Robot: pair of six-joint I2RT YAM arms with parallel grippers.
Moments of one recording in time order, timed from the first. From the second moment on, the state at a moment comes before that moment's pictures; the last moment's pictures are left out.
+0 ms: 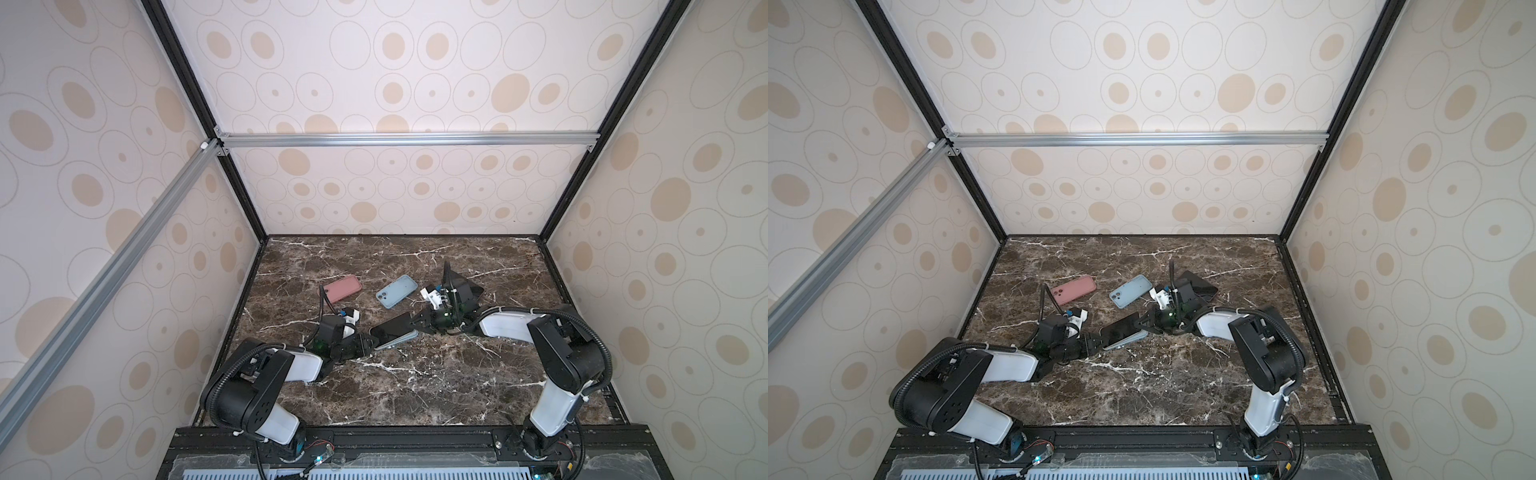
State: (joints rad) left arm -0.40 1.52 0.35 0.48 0.45 -0.65; right arm 0.51 1.78 0.89 0.12 -0.75 0.77
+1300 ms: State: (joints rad) left arm -0.45 1.53 0.35 0.46 0.46 -0.63; right arm 0.60 1.77 1.05 -0.42 -0.35 0.53
